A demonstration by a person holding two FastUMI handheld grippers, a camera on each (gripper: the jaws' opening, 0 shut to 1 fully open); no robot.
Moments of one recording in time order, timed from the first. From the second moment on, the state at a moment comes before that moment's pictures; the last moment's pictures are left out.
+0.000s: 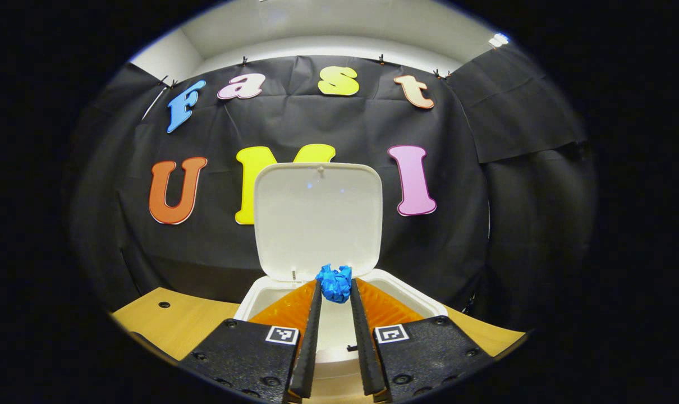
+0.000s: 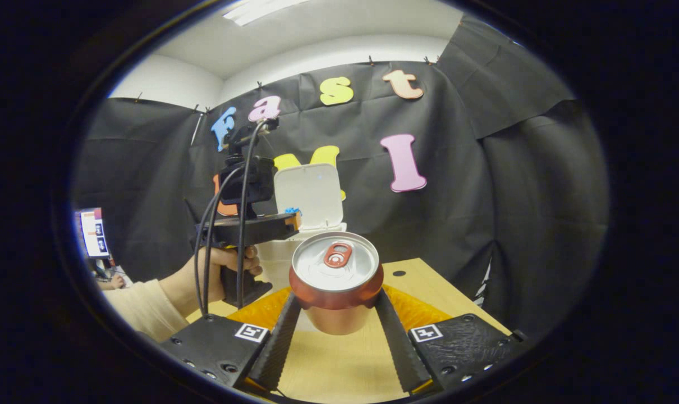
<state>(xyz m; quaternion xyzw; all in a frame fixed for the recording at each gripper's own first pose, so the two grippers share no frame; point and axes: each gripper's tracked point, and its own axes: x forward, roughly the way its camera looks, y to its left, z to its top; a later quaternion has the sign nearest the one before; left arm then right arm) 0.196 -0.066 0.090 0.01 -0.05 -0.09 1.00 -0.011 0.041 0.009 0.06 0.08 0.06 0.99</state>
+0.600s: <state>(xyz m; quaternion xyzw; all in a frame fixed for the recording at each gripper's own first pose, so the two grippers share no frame) 0.234 -0.088 0.066 0.03 0.00 -0.05 1.00 -0.004 0.032 0.005 0.08 0.09 0.06 0.99</state>
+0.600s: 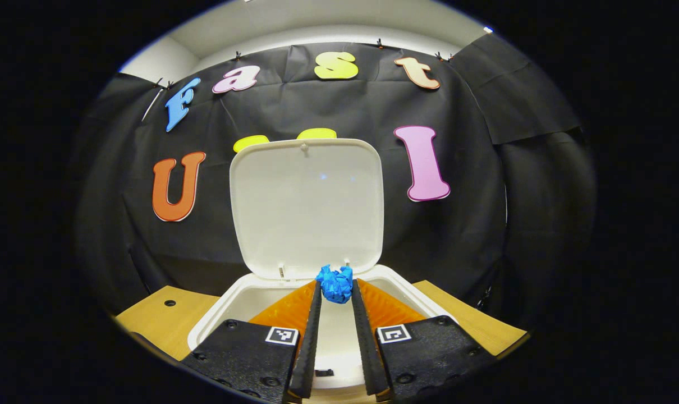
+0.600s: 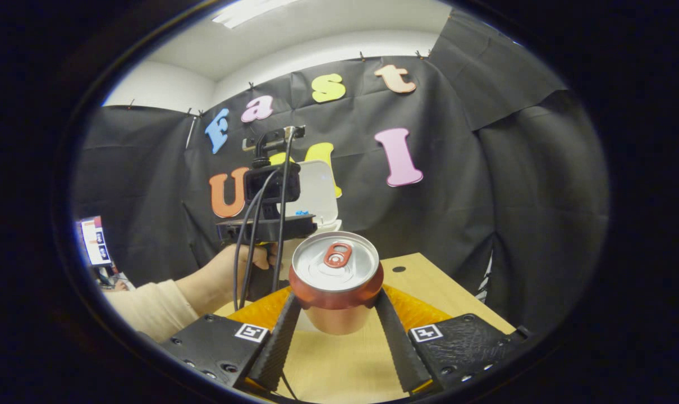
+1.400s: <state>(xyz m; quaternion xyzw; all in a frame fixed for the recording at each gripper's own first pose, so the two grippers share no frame) 0.243 -0.083 0.073 0.00 -0.04 -0.07 1.00 -0.002 0.030 0.001 0.08 0.09 0.06 0.99</state>
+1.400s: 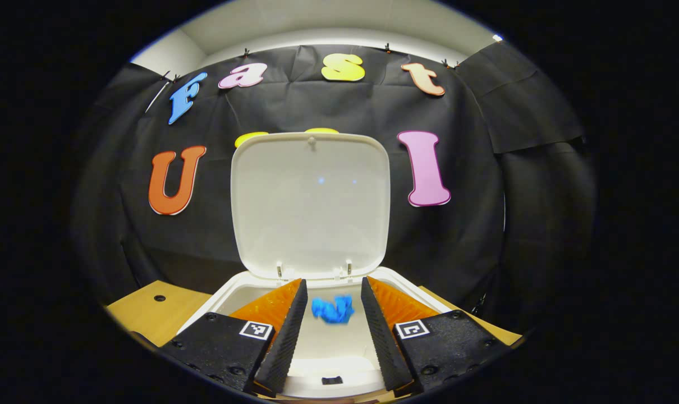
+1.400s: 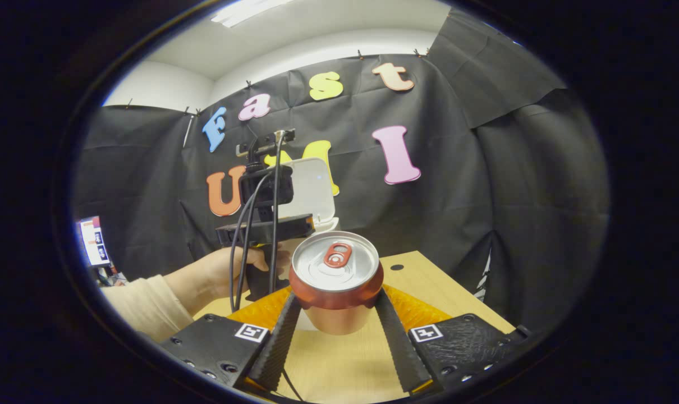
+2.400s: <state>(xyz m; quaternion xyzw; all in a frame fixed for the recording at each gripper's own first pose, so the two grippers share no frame) 0.061 0.004 0.056 0.06 -0.11 -0.02 0.99 0.003 0.082 -0.021 0.01 0.10 0.04 0.99</state>
